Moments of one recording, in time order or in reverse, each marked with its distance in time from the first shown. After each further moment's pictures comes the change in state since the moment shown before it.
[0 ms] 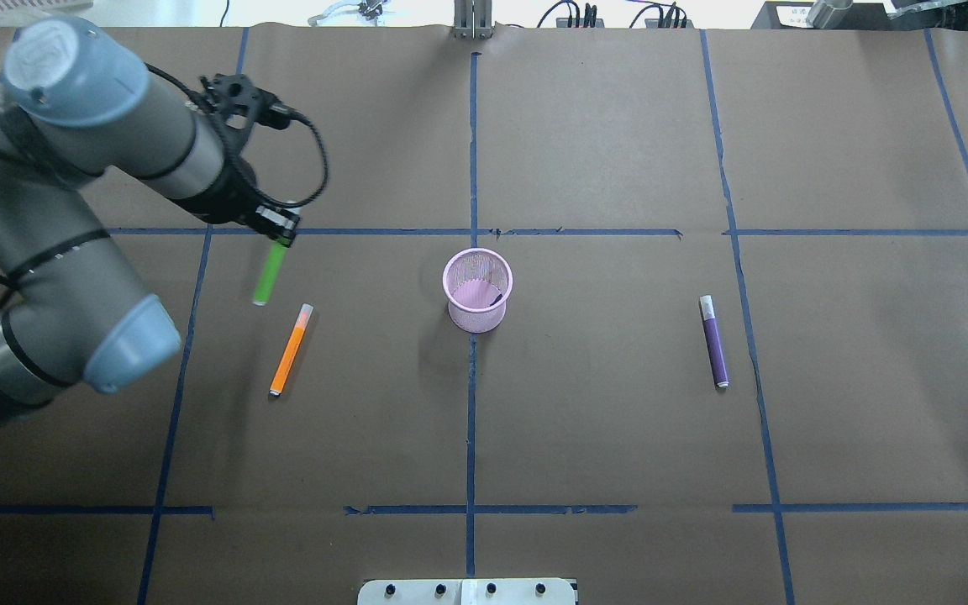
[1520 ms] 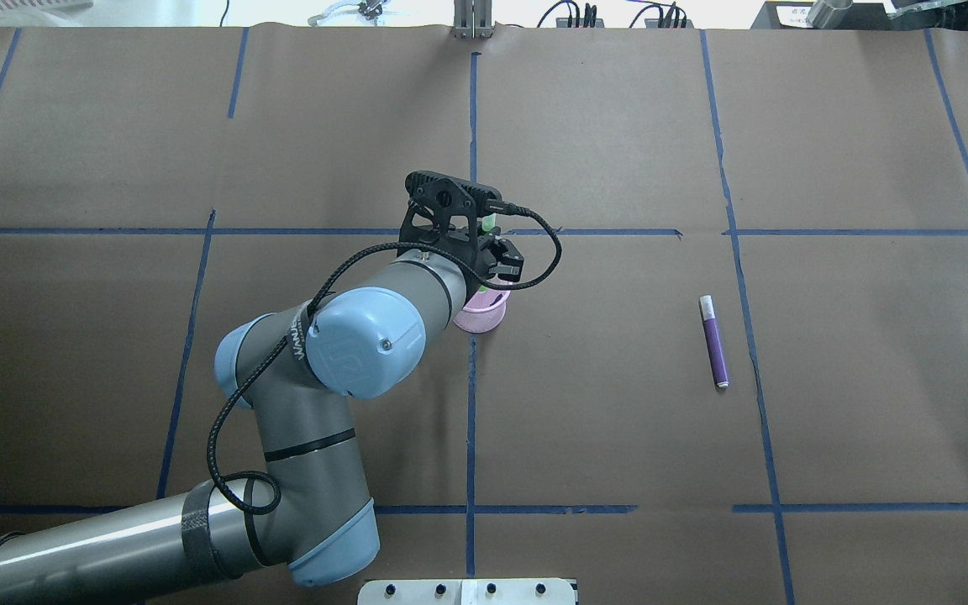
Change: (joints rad) left arm 0.247 -0.073 0.242 -0.427 0.561 -0.091; right arm 0.000 0.002 -0.006 0.000 0.000 -0.002
